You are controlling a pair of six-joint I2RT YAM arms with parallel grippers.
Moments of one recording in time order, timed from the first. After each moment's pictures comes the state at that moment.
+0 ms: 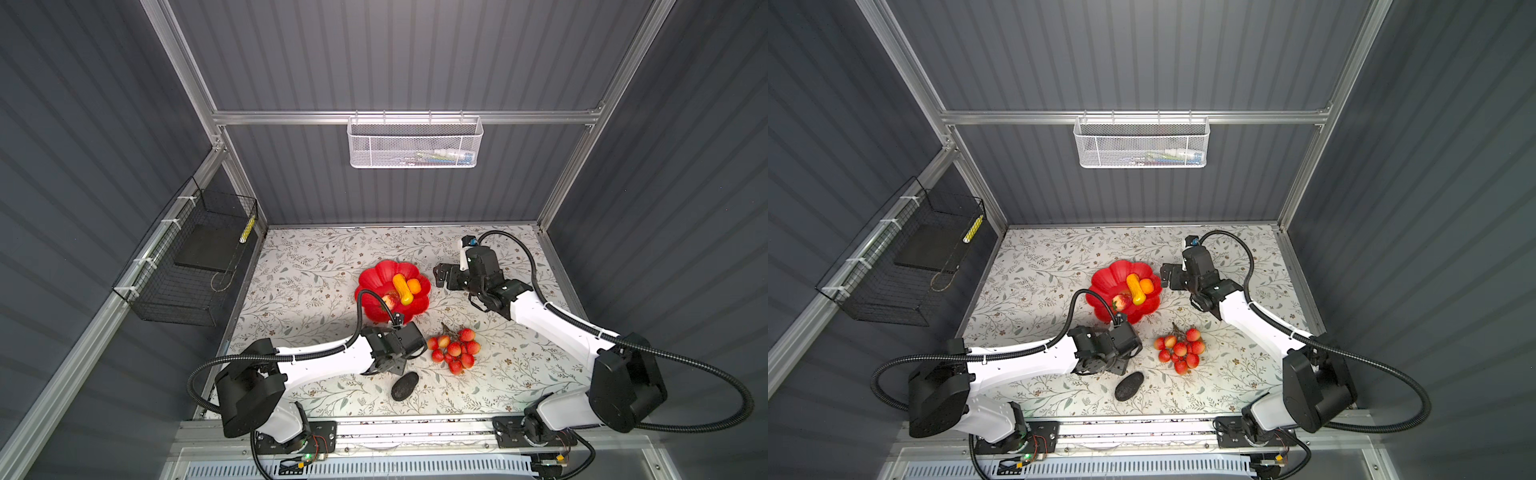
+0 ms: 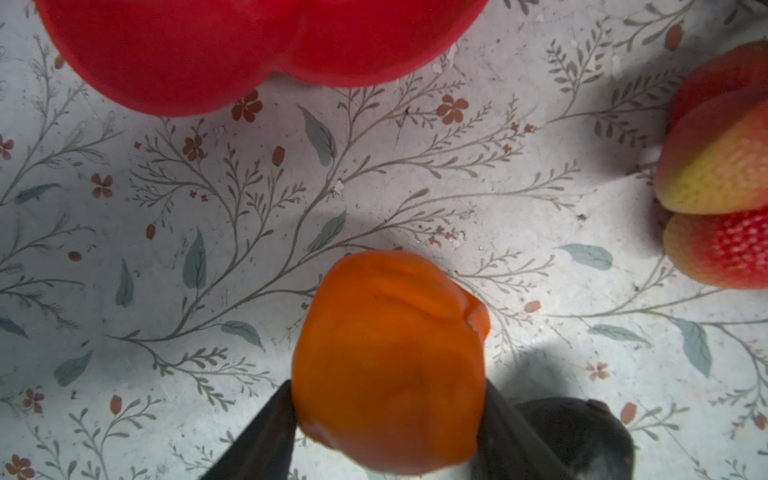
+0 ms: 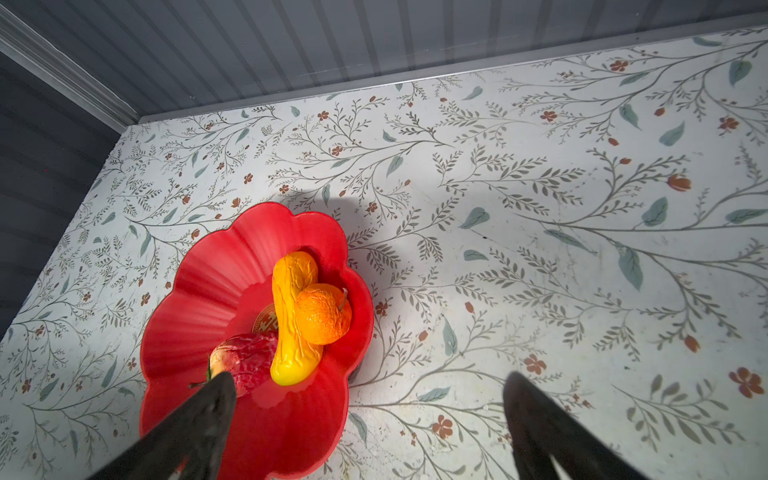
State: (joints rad) left arm -1.12 1.51 0.94 -0.75 -0.31 -0.71; right arm 0.49 1.44 1.01 -0.18 0.07 0.40
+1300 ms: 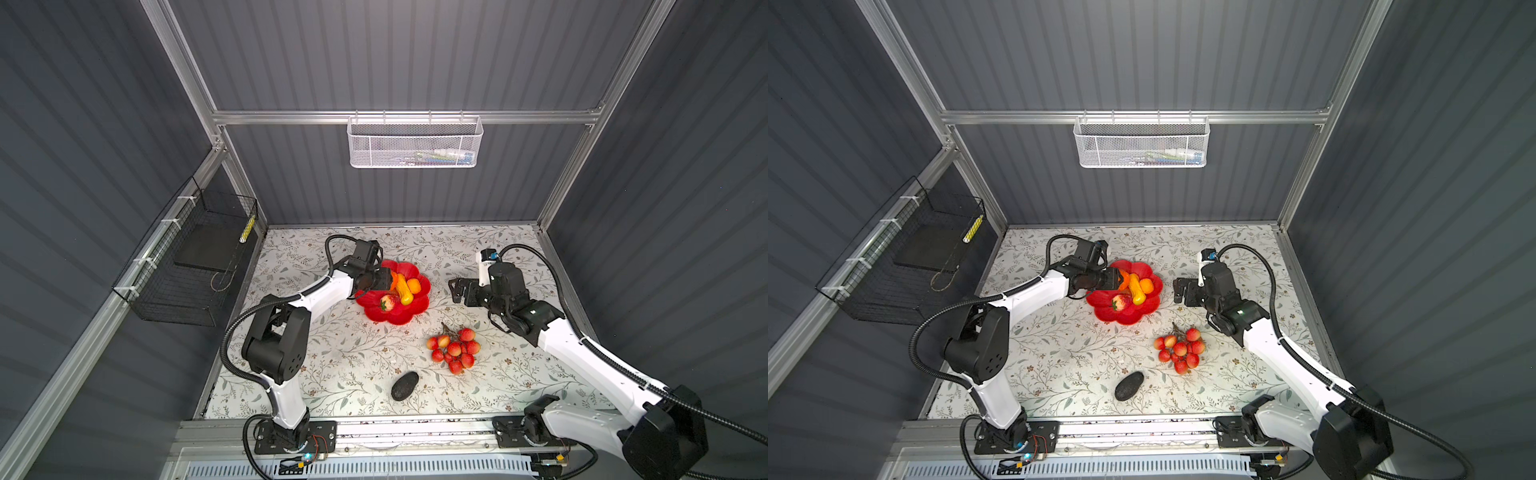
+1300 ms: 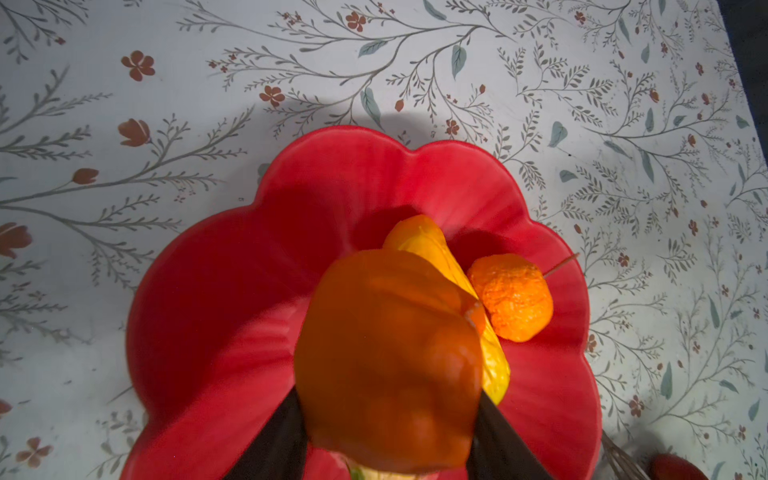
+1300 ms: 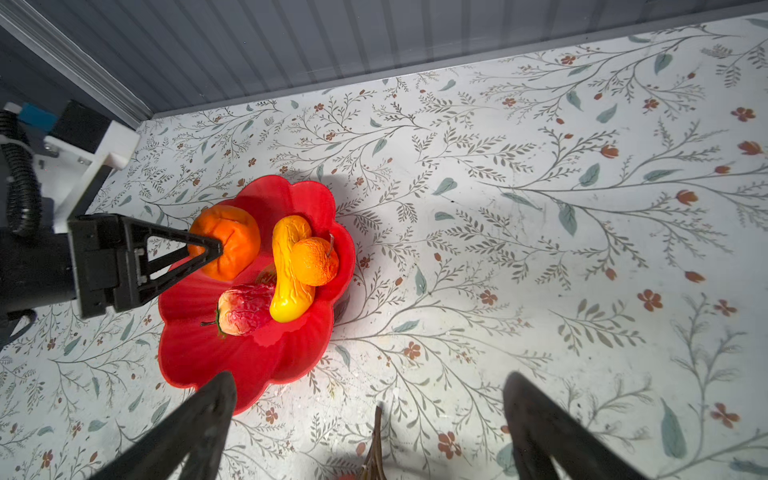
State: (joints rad) left arm -0.49 1.83 1.30 -0.35 0.13 -0.35; right arm 0.47 1.14 0.84 -0.28 0.07 0.39
